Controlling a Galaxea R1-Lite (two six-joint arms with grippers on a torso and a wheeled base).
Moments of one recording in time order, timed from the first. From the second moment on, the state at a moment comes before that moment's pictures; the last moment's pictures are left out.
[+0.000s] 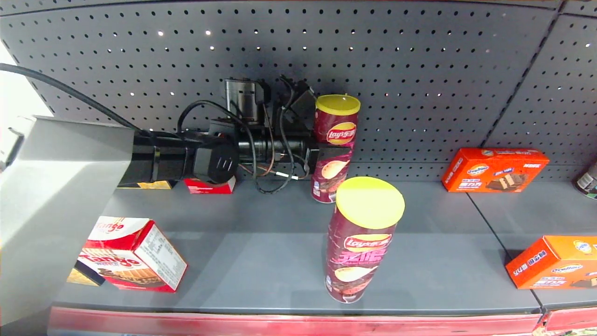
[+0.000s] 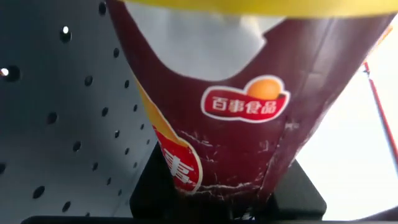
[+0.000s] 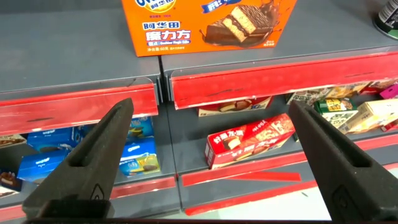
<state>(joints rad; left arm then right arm) -0.46 2.20 -1.77 -0.29 -0.78 0.25 -0.18 0.10 0.00 0.00 -0.04 0.00</state>
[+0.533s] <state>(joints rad) -0.45 2.28 -1.81 -0.31 -0.79 0.29 -0.18 0.10 0.00 0.00 -0.04 0.00</state>
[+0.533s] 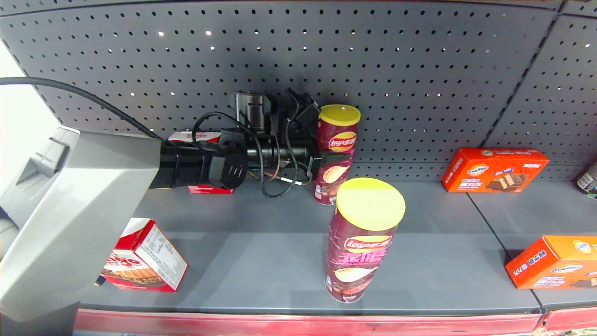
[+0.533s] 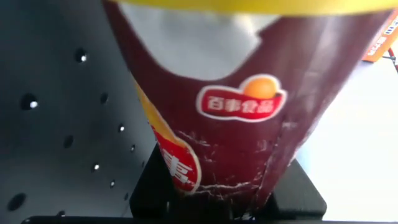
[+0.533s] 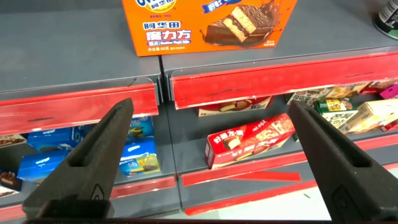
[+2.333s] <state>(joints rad) -0.45 1.98 -1.58 -0.08 -0.52 0.37 -0.18 0.10 0.00 0.00 -0.04 0.00</state>
